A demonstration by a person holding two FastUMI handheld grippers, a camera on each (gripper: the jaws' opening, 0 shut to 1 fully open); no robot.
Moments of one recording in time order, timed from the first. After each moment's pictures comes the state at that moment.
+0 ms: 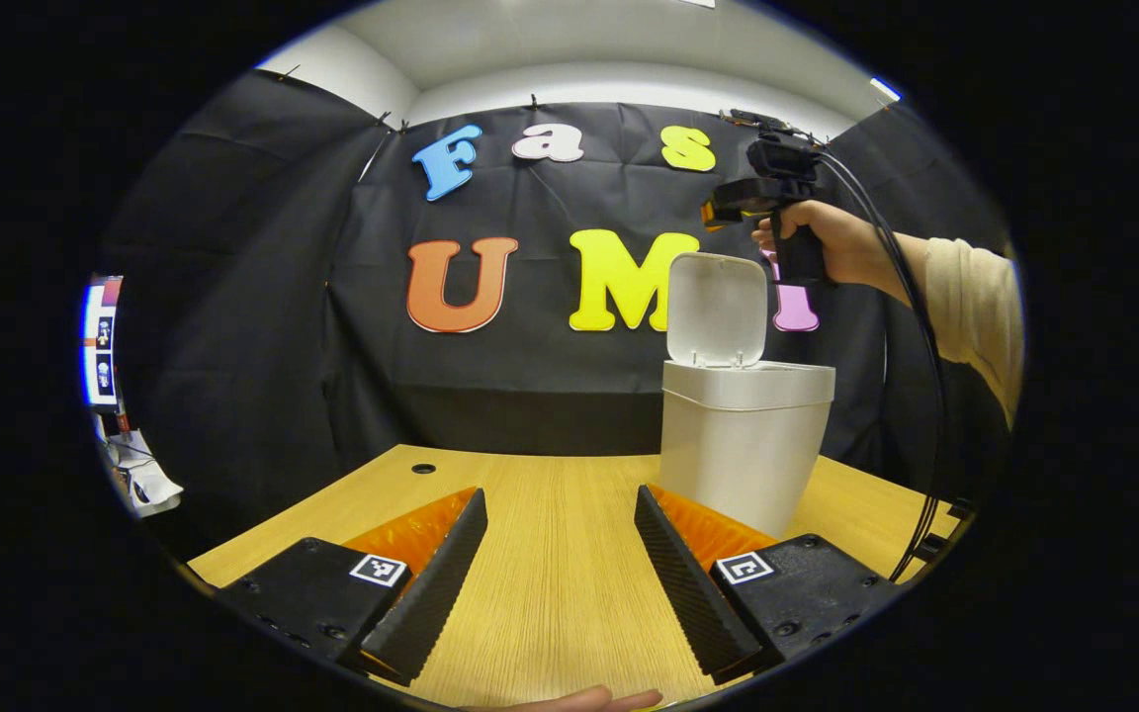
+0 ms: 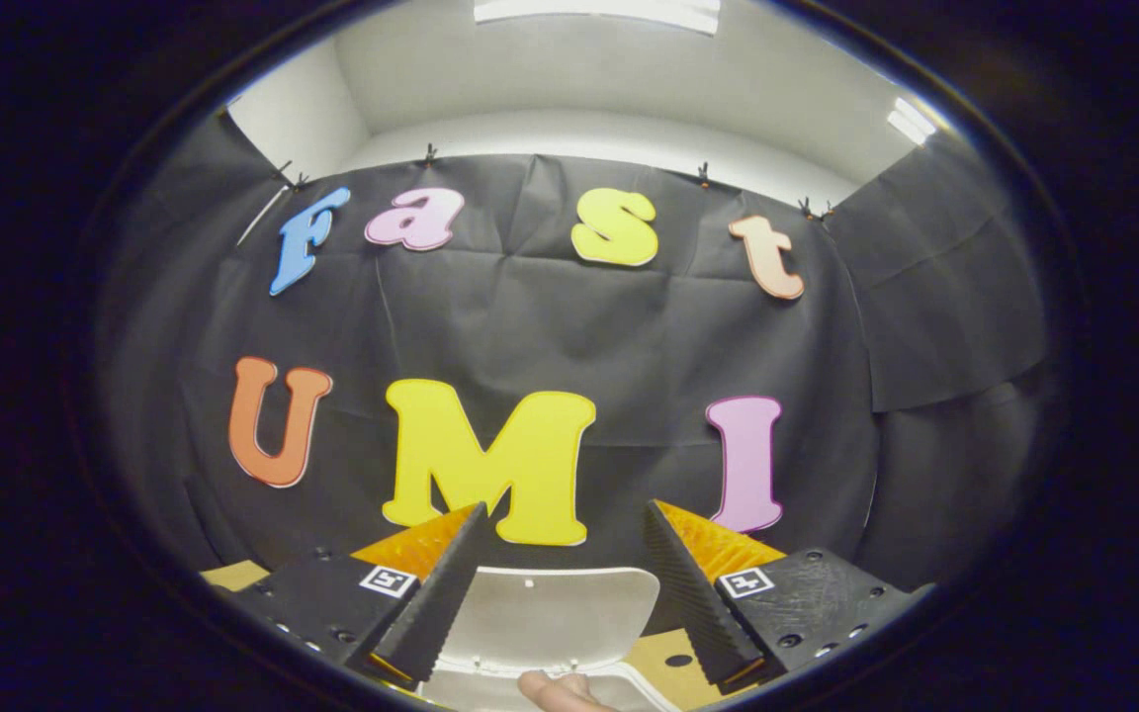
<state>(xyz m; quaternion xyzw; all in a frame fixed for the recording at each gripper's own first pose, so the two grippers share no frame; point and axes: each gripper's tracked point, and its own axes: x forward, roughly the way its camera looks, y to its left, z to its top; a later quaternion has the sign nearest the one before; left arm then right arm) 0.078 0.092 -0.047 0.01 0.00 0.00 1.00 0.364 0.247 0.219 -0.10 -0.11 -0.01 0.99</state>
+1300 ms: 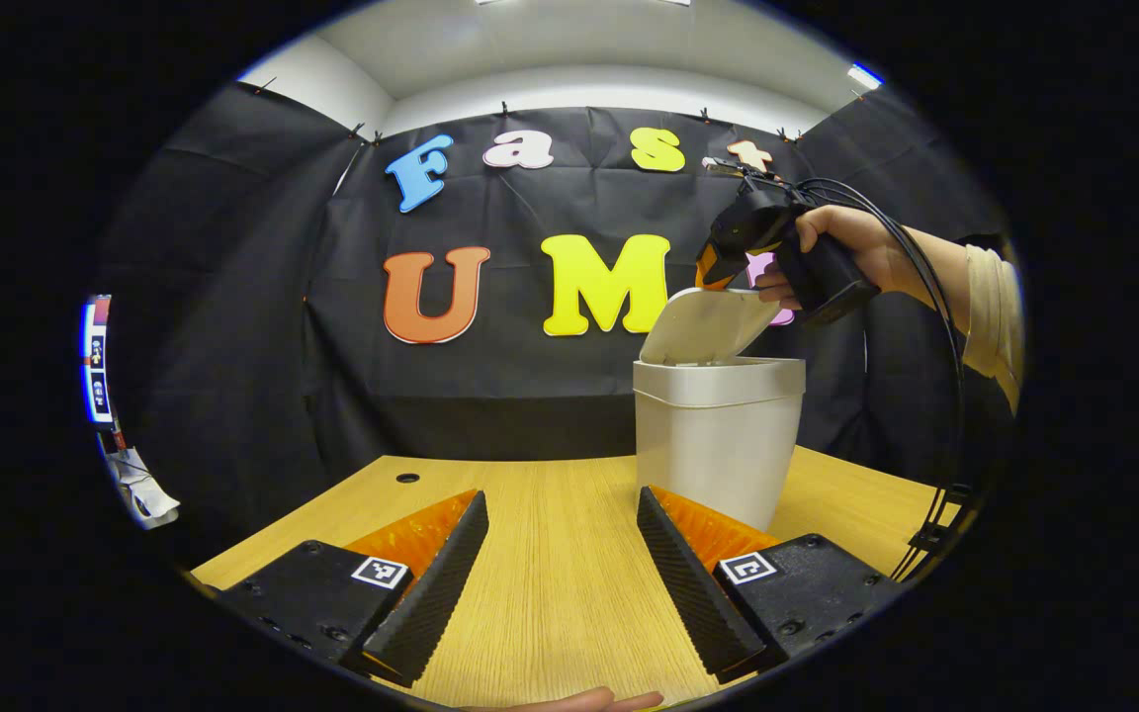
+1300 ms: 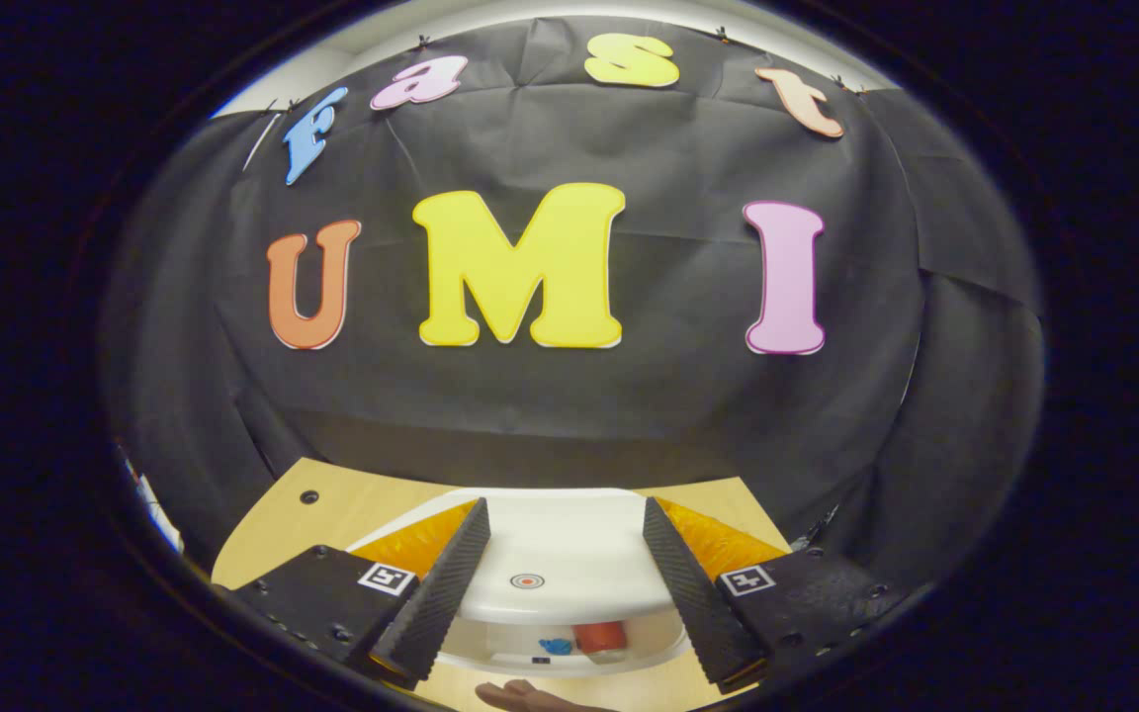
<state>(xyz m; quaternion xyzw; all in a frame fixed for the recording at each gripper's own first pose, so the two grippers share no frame) 0.074 0.063 -0.052 0.02 0.00 -0.02 1.00 0.307 0.196 0.060 -0.09 0.21 0.02 0.97</state>
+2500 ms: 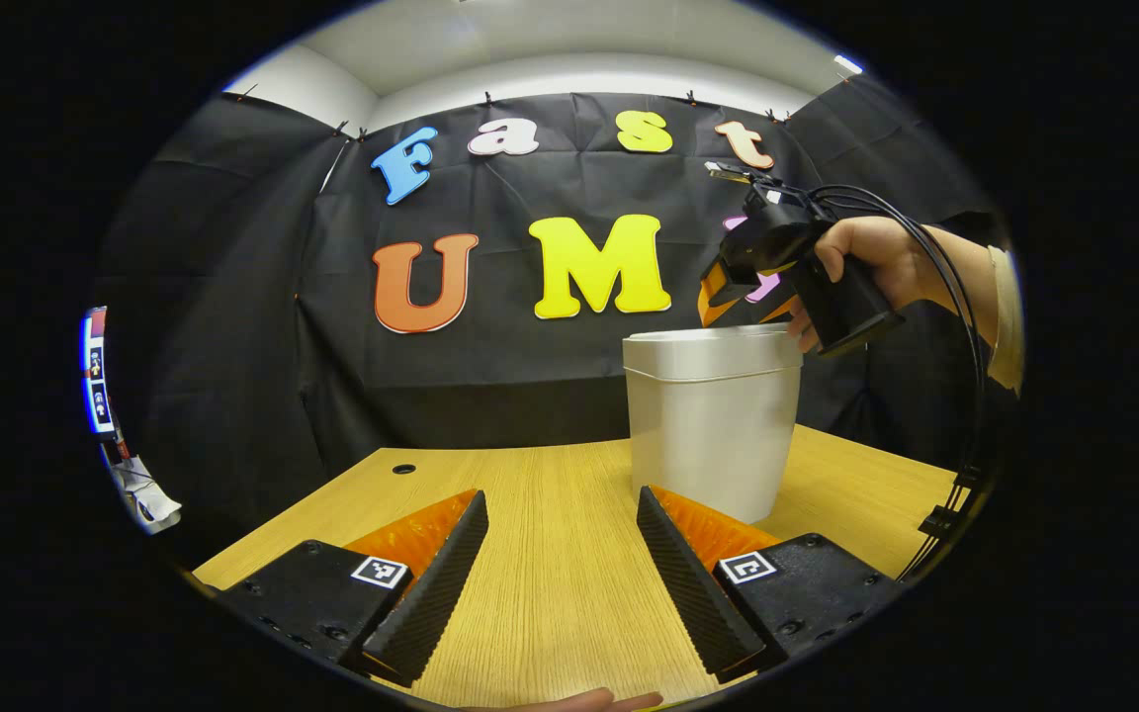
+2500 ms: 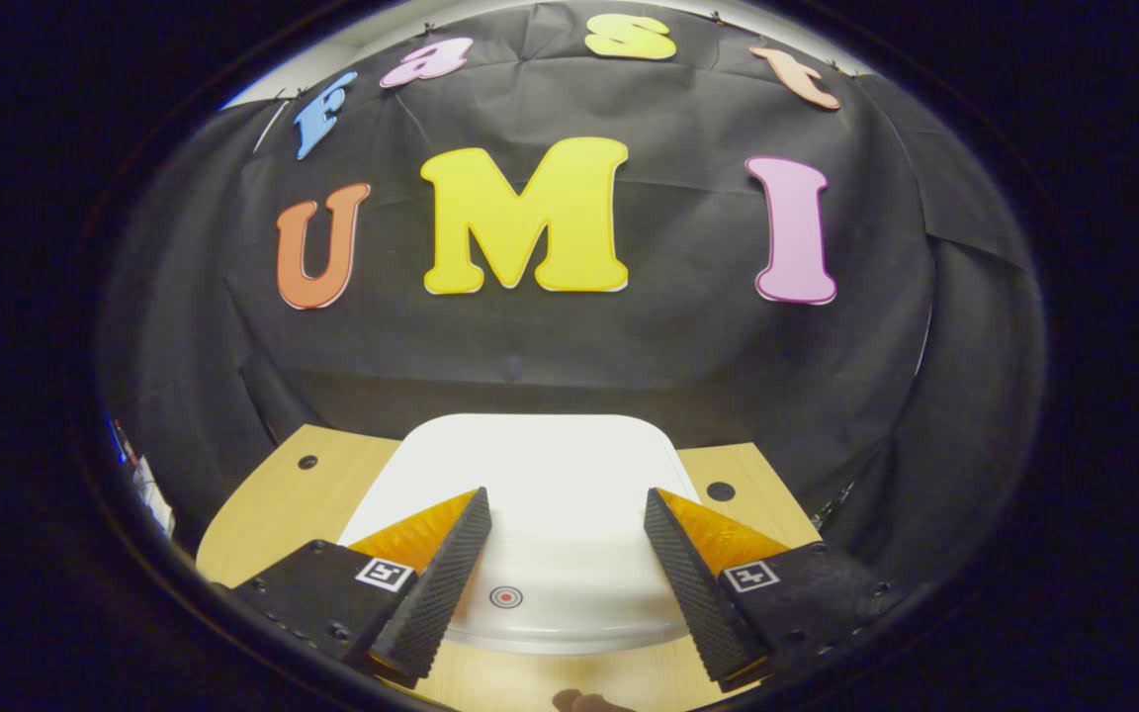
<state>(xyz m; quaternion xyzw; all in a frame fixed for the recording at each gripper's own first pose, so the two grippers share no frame) 0.077 0.058 -0.063 0.04 0.02 -0.01 1.00 0.292 0.180 0.005 -0.09 0.22 0.03 0.97</state>
